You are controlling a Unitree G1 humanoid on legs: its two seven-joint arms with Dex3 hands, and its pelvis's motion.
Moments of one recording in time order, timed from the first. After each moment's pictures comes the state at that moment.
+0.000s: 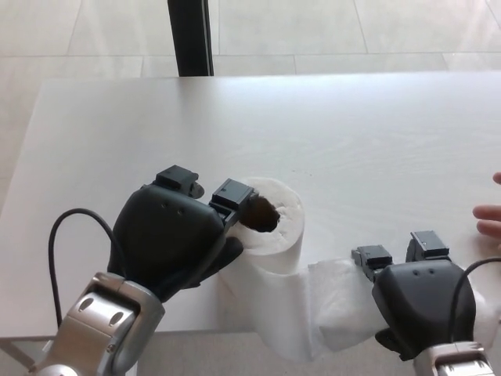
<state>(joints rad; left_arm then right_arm) -0.06 0.50 -0.50 -0.32 1.13 0.15 -0.06 -0.09 -0.57 0.89 -0.08 -0.89 0.69 -0.31</state>
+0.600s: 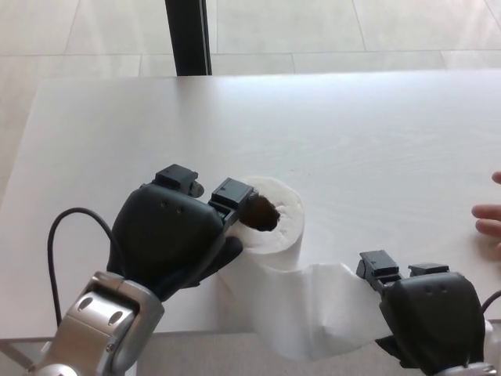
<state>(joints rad) -0.06 0.50 -0.49 -0.32 1.12 0.15 -0.06 0.03 -0.56 0.75 -0.04 -0.88 0.39 -0.54</state>
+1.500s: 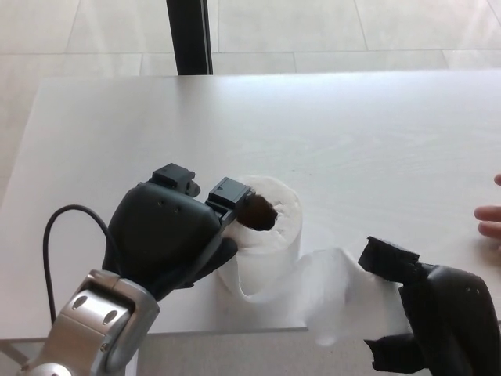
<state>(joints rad) -0.07 0.52 -0.49 -0.34 1.12 0.15 -0.08 0.30 -0.34 0.47 -0.52 -0.70 0.29 -0.33</state>
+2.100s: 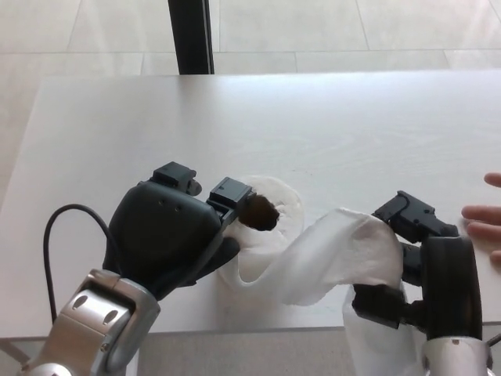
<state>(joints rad) -0.07 0.52 -0.49 -0.35 1.12 0.15 -0.08 0.26 0.06 0.29 -0.54 -0.41 0.40 -0.22</state>
